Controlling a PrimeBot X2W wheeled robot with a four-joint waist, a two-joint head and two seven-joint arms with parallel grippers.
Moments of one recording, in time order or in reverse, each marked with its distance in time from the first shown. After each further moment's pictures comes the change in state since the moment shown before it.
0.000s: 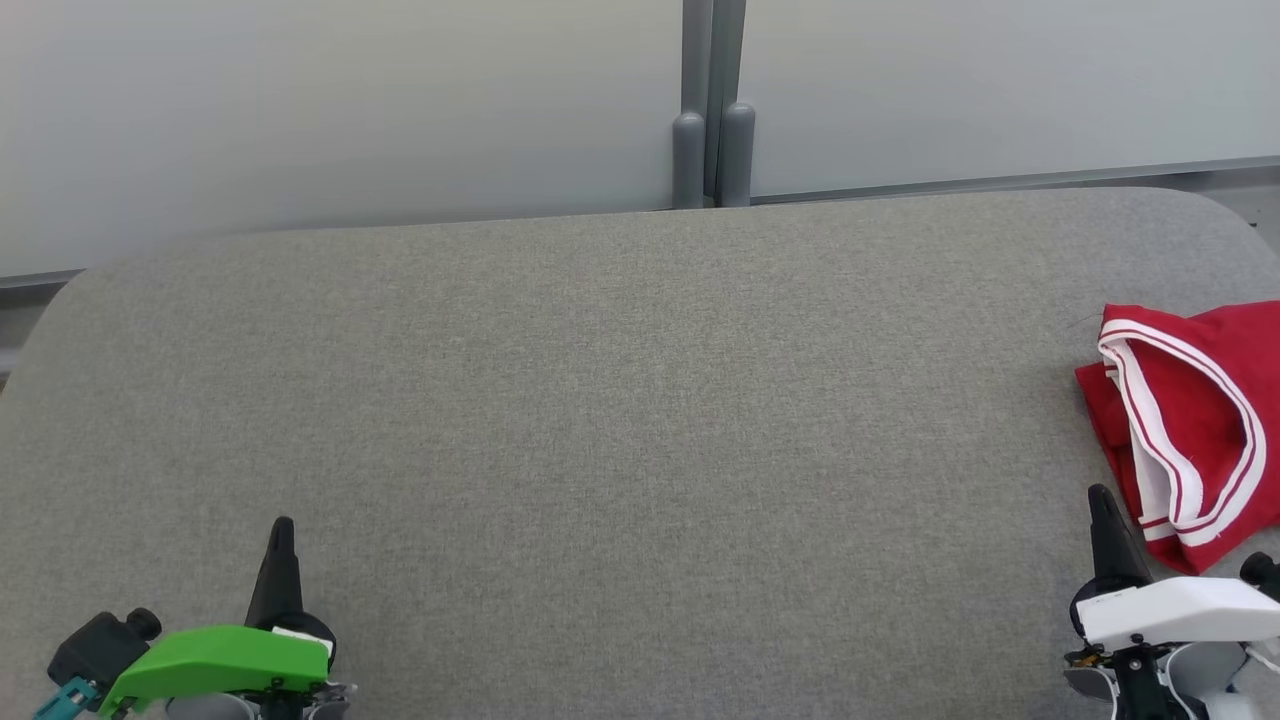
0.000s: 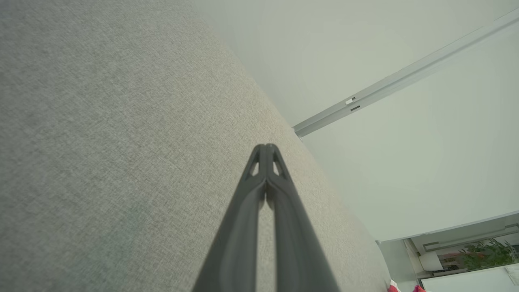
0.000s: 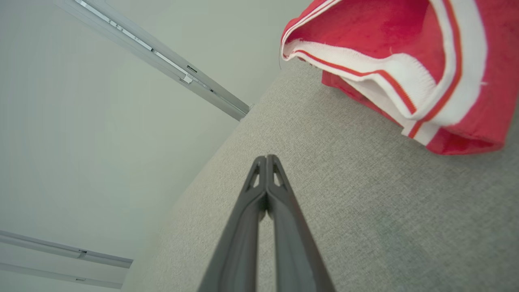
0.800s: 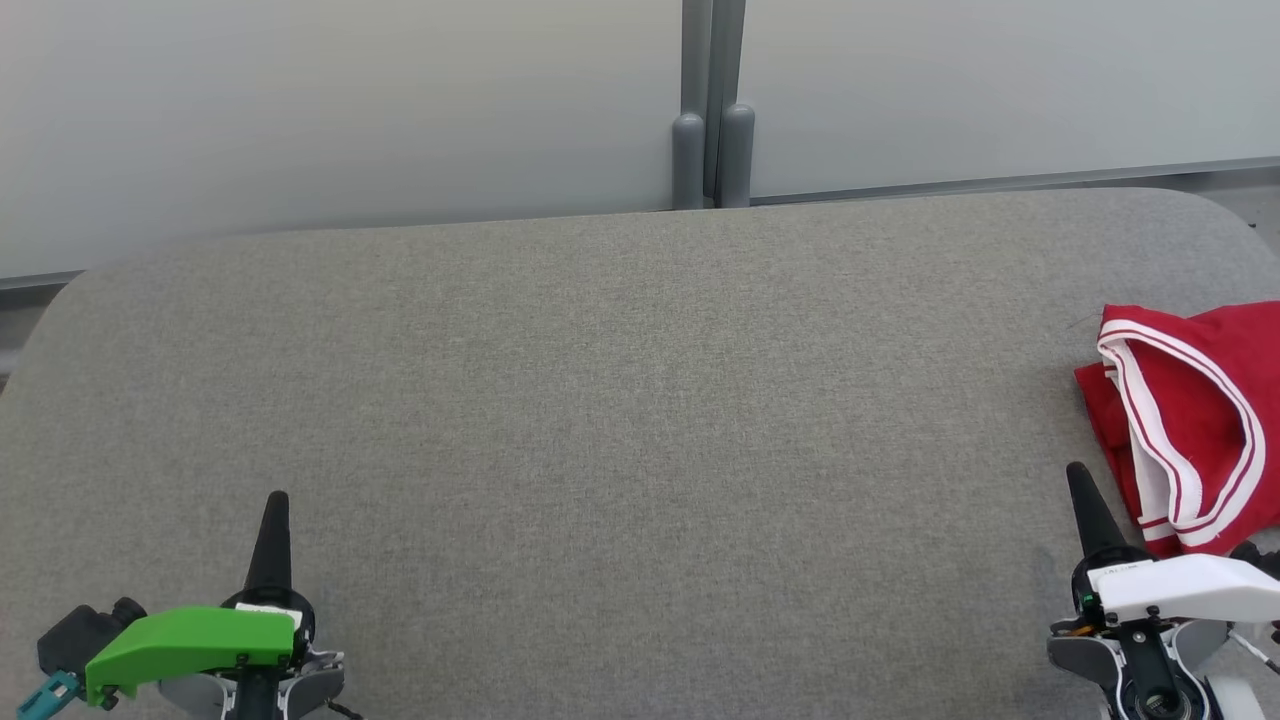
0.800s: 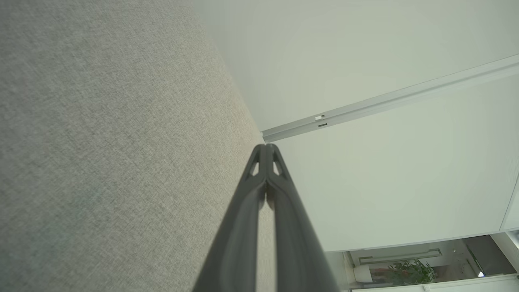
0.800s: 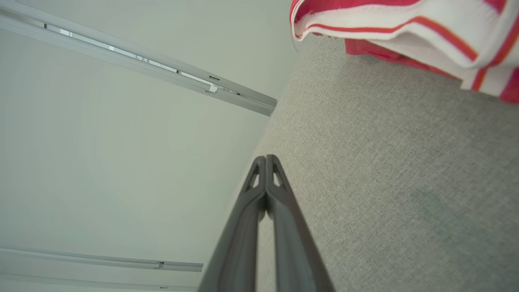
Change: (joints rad) left arm -0.029 -0.001 0.015 -0.020 -0.235 0.000 0.059; right arm -0.040 -0.005 0.022 0.006 0.287 0.000 0.061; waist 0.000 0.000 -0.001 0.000
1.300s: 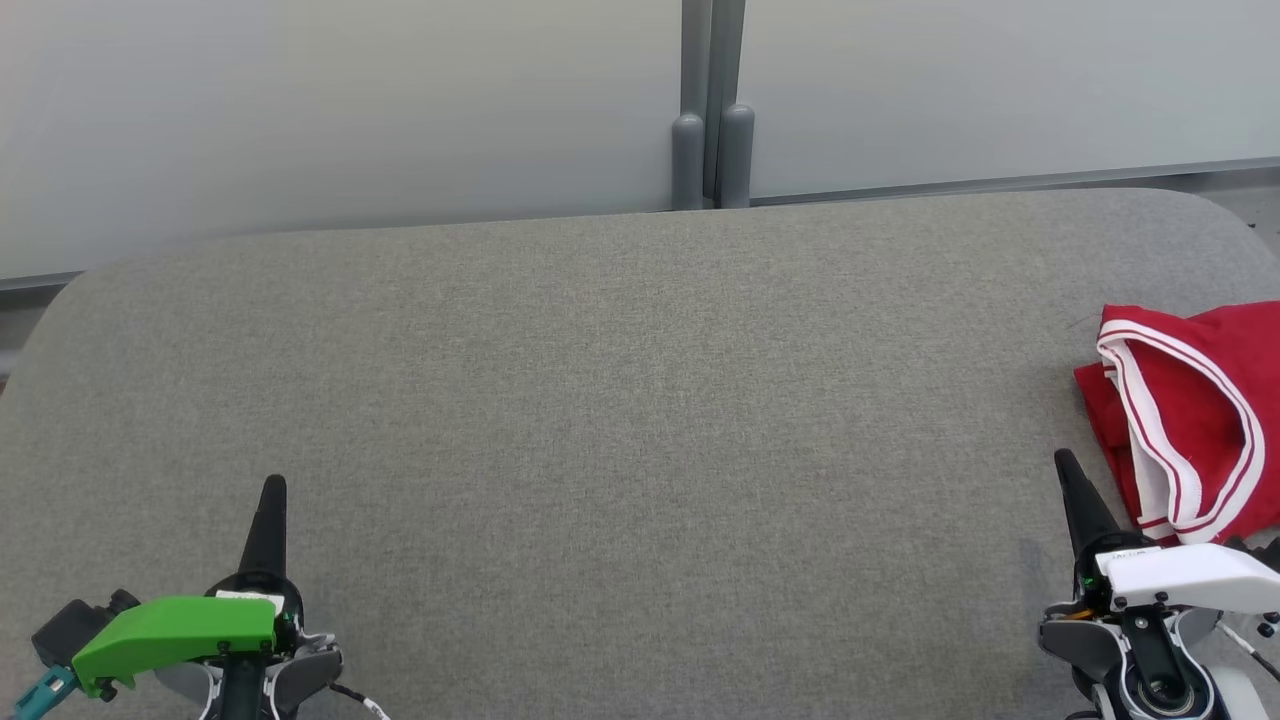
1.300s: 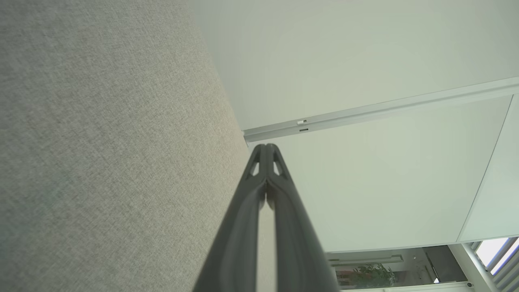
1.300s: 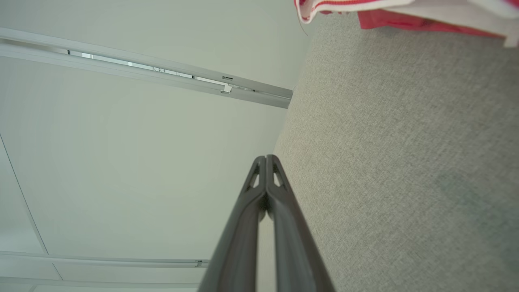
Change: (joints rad) left arm -0.019 0.000 0.009 -0.010 -0.133 0.000 0.035; right arm -0.021 -0.003 0.013 0.004 0.168 0.000 0.037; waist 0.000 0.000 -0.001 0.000
